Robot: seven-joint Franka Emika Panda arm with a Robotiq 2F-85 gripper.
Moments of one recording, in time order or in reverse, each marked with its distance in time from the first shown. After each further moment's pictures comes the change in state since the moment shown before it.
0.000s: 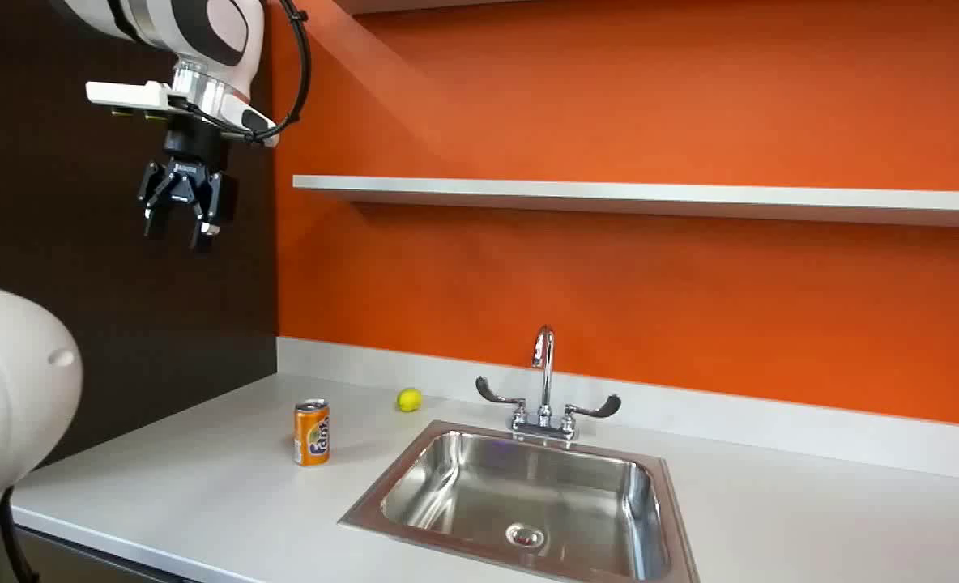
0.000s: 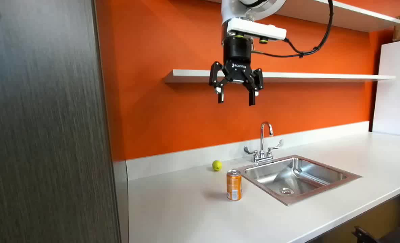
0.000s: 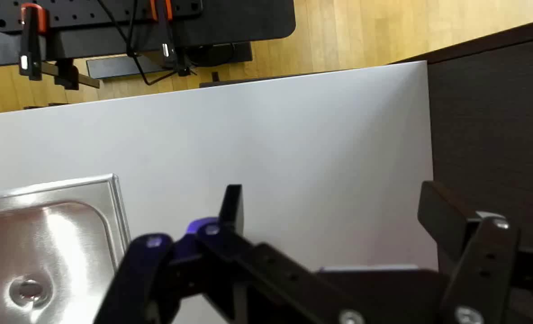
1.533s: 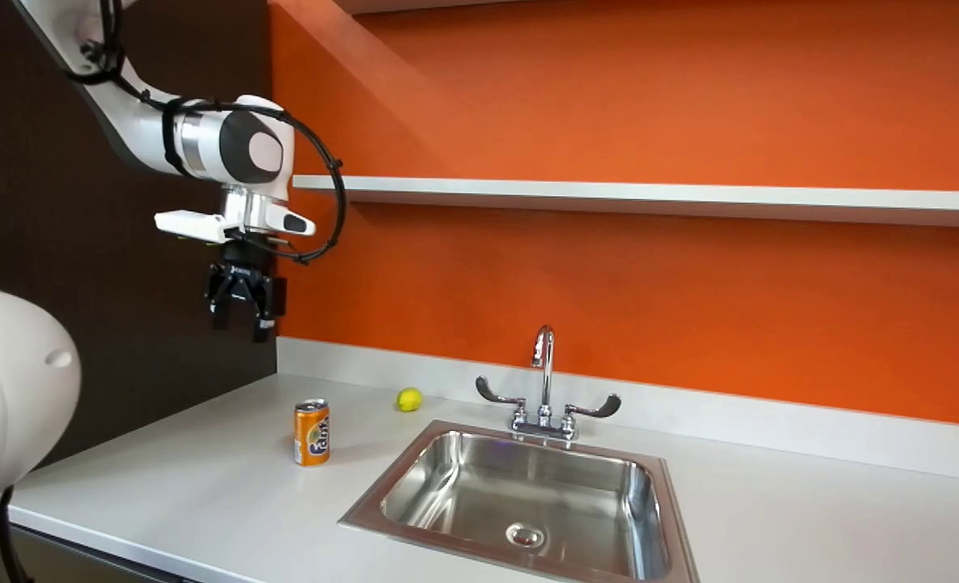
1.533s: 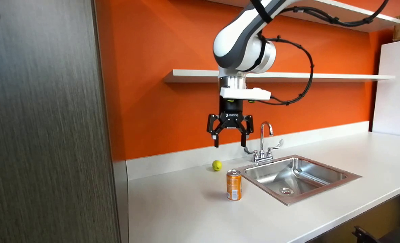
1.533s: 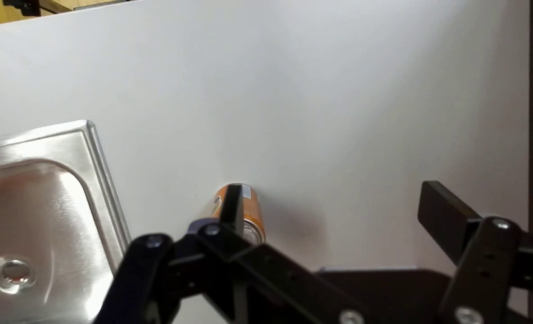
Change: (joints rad) arm -0.010 0.228 -0.009 -0.151 -0.093 0.451 0.007
